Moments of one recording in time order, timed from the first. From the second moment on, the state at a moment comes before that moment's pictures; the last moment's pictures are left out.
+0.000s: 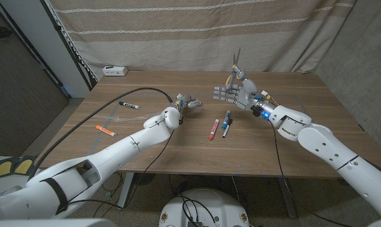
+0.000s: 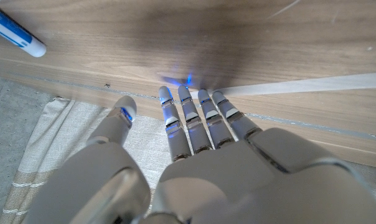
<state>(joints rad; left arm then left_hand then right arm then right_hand) 0.57 0.49 0.87 -1.54 0.22 0.48 0.18 0.38 -0.11 0.84 -0.15 0.18 0.74 -0.06 0.20 0.21 0.64 -0.06 0.21 0.20 0.51 -0.05 0.19 0.17 0.41 -0.04 0.25 0.17 -1.02 -0.75 -0.30 -1.94 1.12 -0.16 0.13 0.41 0.00 -0.06 -0.05 0.29 0.59 0.17 1.30 0.86 0.52 0.19 0.22 0.19 0.52 0.12 0.24 0.19 0.36 0.22 0.53 0.17</state>
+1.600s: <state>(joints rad) 0.67 0.48 0.77 -1.54 0.20 0.21 0.37 0.44 -0.09 0.88 -0.18 0.18 0.83 -0.11 0.22 0.20 0.68 -0.13 0.21 0.20 0.53 -0.05 0.19 0.17 0.51 0.01 0.28 0.20 -1.02 -0.74 -0.31 -1.95 1.12 -0.17 0.12 0.41 0.02 -0.06 -0.06 0.29 0.59 0.17 1.31 0.85 0.52 0.19 0.22 0.19 0.53 0.12 0.22 0.19 0.38 0.21 0.48 0.17</state>
